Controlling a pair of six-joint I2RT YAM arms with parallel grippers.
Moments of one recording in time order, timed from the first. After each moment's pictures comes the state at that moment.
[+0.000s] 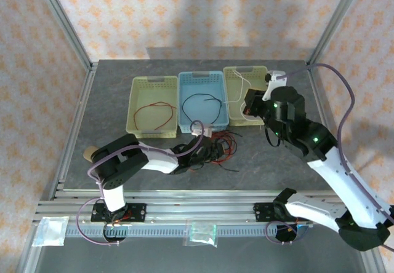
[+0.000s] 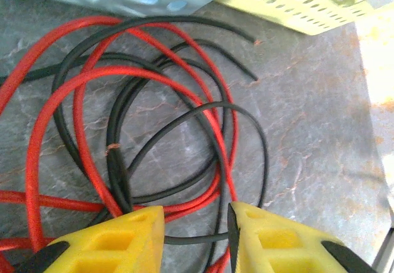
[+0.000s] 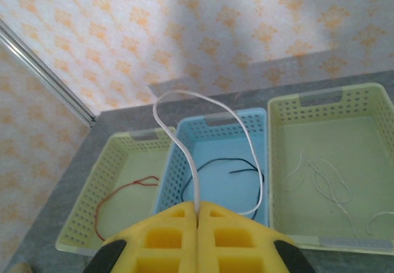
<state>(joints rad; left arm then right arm) -0.94 1.79 0.77 0.43 -0.08 -1.03 0.68 0.99 1.31 -0.67 0.31 0.49</state>
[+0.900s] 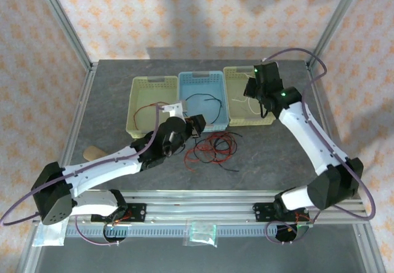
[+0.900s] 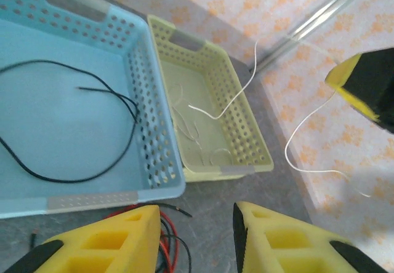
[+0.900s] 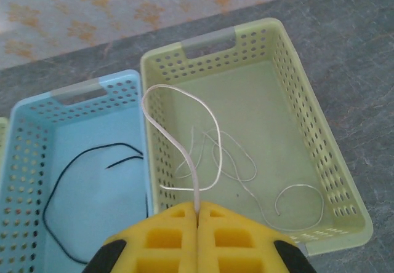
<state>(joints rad) -0.88 1.22 0.83 0.04 -0.37 -0.85 0.35 1.42 1.38 -0.68 0.25 0.47</state>
